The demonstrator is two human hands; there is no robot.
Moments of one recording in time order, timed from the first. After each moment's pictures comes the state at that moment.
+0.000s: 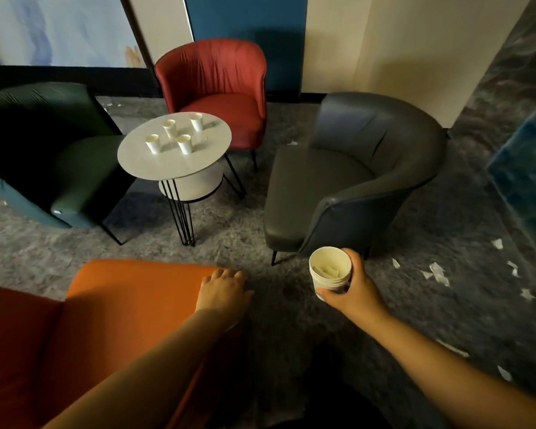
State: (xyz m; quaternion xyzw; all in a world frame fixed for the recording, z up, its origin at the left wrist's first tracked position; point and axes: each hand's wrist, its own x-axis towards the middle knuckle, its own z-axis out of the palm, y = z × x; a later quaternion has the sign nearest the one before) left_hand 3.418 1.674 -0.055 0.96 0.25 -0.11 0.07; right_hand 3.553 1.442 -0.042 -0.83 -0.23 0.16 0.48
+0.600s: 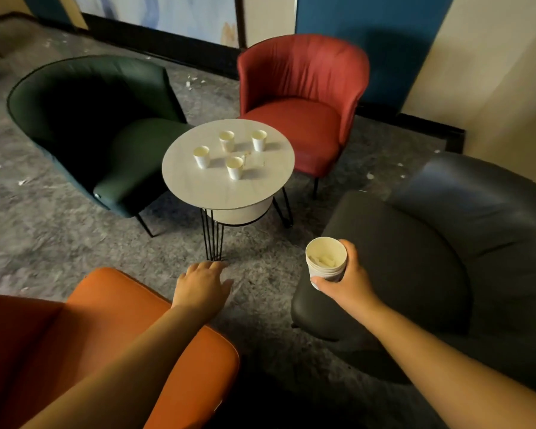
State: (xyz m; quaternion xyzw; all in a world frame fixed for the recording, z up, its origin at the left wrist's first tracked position) left_hand 3.628 1.920 -0.060 0.87 0.48 -0.05 0.13; right_hand 3.870 1.756 -0.054 -0.79 -0.34 0.27 0.42
